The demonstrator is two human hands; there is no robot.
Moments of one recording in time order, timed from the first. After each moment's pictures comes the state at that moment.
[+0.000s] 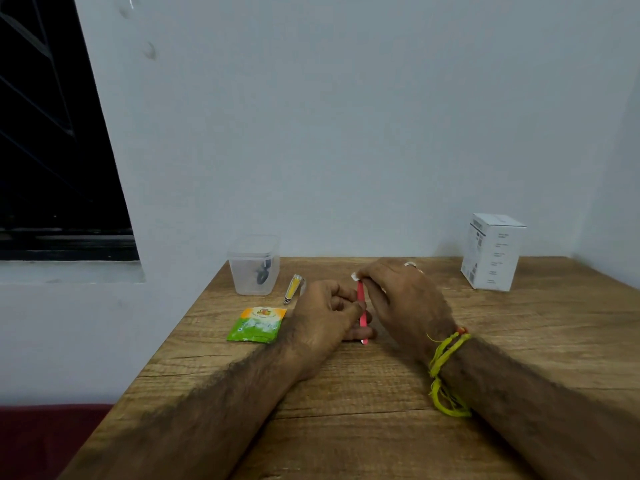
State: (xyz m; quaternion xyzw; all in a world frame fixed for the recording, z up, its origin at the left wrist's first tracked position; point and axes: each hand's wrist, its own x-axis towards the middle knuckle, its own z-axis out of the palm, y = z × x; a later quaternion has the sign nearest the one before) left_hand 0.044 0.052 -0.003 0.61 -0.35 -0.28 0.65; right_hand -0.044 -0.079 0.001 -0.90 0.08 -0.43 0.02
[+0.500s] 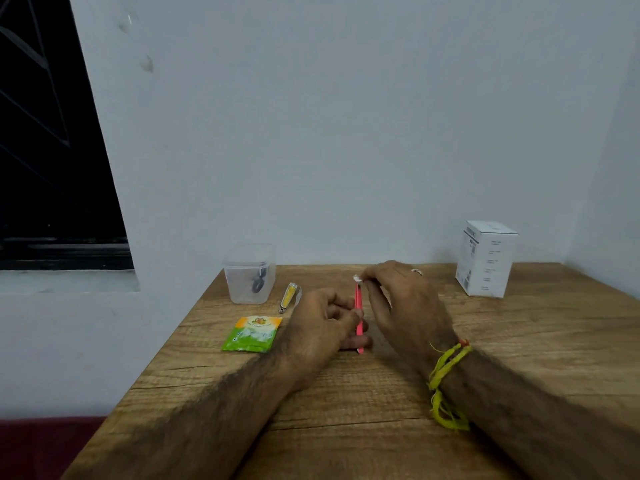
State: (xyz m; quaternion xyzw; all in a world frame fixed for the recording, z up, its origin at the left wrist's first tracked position) left_hand 0.046 0.052 -0.004 0.61 -0.36 -0.28 0.65; right_hand -0.051 -0.069 0.006 -0.87 0.09 -0.48 0.06
